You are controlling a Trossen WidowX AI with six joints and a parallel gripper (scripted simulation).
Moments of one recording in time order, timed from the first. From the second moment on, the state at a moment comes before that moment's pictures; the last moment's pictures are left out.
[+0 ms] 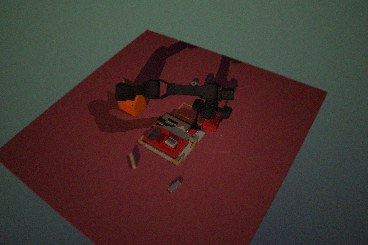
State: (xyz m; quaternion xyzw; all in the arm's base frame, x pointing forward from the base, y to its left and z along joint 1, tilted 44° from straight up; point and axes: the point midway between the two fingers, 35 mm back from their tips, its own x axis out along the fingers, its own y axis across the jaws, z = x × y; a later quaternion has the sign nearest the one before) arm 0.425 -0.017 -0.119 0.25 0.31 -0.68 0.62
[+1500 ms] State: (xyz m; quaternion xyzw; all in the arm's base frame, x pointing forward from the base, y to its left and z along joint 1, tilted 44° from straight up) arm 0.422 -0.032 -0.134 0.25 0.31 -0.68 0.62
